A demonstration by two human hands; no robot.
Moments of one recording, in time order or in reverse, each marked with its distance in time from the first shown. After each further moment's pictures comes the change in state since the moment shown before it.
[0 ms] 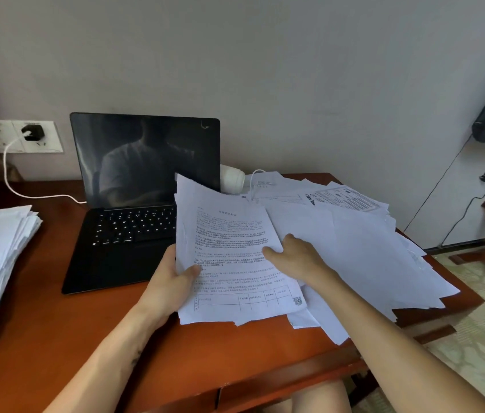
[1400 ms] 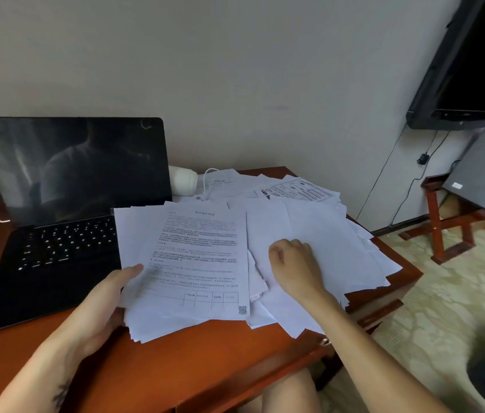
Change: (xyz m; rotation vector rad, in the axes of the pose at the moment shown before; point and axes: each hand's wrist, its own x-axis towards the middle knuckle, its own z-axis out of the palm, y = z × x) left_hand -0.001 0.010 -0.009 -0.103 -0.135 -0.184; right_hand -0.040 0.064 -0.014 -0.039 0.376 0.021
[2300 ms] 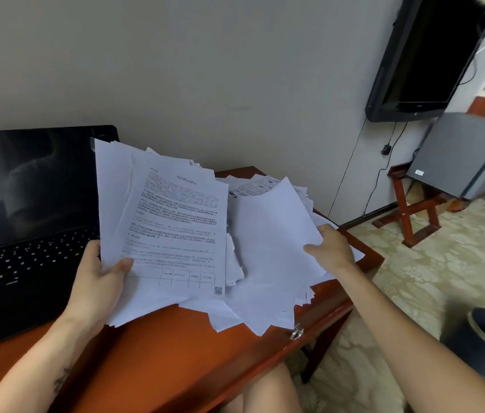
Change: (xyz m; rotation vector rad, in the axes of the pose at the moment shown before) left_hand 0.027 0.020 0.058 0.102 0.247 0.360; right_hand 0.032 0.128 -0.065 0.181 0.078 0.355
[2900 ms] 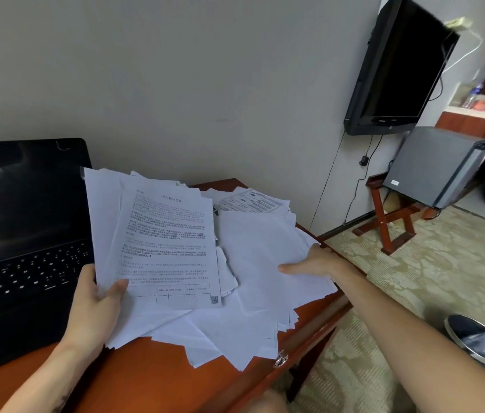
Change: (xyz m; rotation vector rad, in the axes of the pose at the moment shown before) left_hand 0.021 -0.020 0.043 -0.020 -0.016 -0.003; right_hand 0.059 0.015 -0.018 -0.292 -0.410 0.217
